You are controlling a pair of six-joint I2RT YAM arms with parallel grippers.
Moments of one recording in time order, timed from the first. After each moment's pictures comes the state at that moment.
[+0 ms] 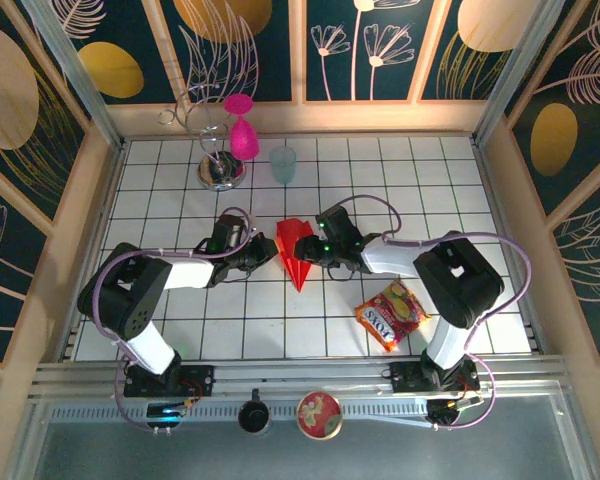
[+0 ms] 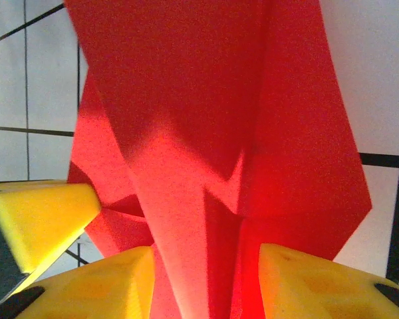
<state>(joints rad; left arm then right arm) -0.48 1.68 0.62 0.38 0.42 -0.99 0.71 1.74 0.88 0.03 -0.24 0.80</state>
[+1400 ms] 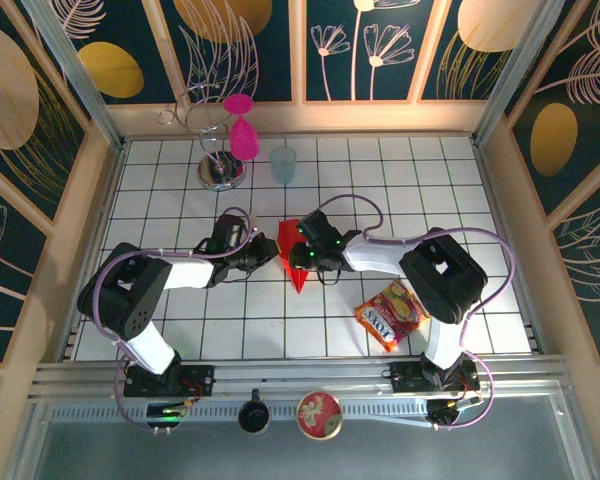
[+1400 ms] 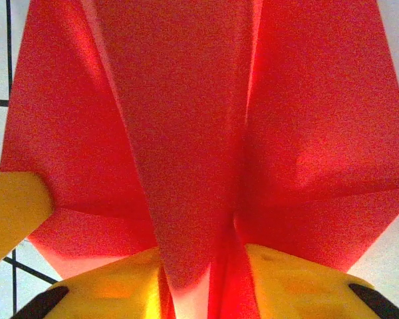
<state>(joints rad) -0.48 1.68 0.62 0.39 0.44 -0.99 0.81 1.82 1.01 -0.17 -0.09 0.76</state>
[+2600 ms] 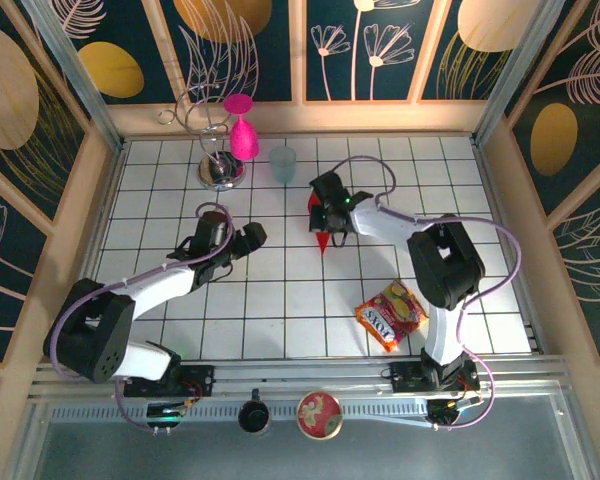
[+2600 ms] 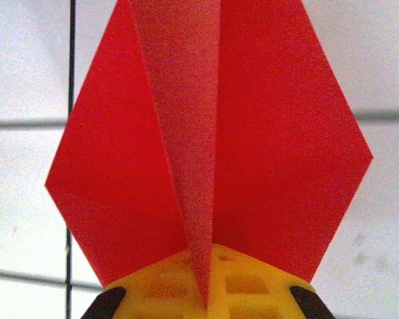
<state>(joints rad) -0.44 1.39 0.60 0.10 0.08 -0.84 0.62 1.91 1.34 -0.45 0.08 0.56</state>
